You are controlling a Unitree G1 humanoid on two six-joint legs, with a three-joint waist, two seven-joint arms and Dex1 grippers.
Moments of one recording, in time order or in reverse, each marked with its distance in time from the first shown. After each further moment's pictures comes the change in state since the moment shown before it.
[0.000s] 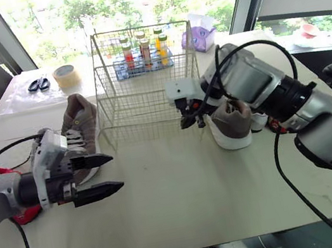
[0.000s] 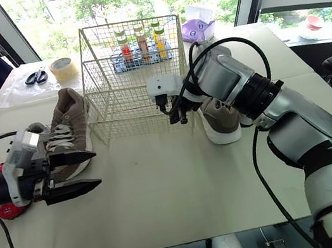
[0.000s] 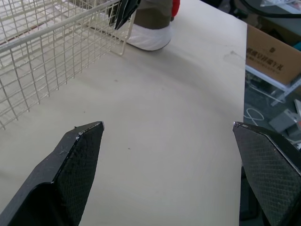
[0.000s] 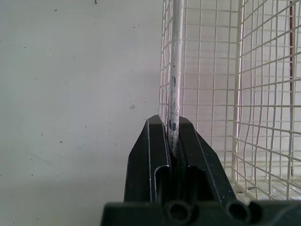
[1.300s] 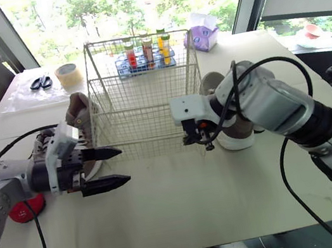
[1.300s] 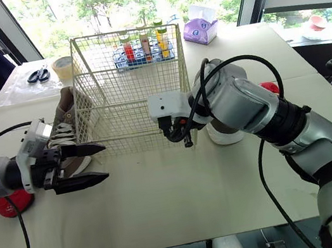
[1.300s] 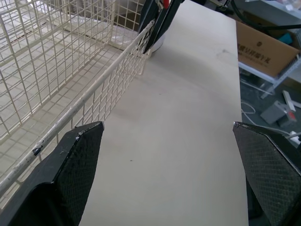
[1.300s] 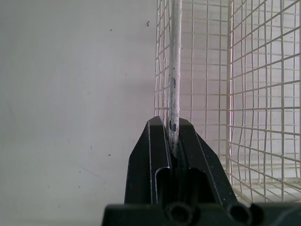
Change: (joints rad) left arm -0.162 -0.026 -0.155 0.089 0.077 -0.043 -0.069; right arm 0.185 -0.096 -0.103 -0.556 0.004 0.342 -0.051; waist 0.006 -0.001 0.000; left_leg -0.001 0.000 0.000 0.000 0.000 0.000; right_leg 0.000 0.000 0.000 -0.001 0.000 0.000
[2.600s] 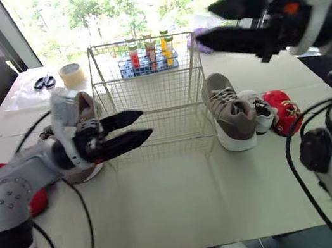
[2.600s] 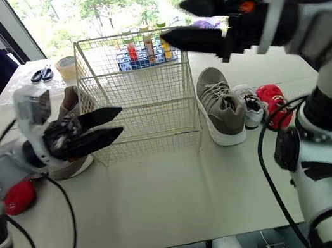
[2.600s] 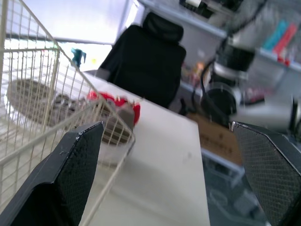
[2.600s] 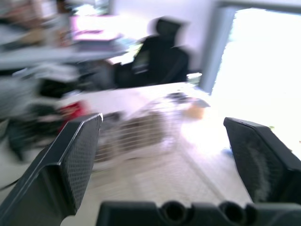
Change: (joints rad) left arm -0.165 -0.404 0.034 -0.087 -0.506 0.162 0.612; right arm 0.149 0.218 -1.209 -0.218 0.347 0.295 -0.476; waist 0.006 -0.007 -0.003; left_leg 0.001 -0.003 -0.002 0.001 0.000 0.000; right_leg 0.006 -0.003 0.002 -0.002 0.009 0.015
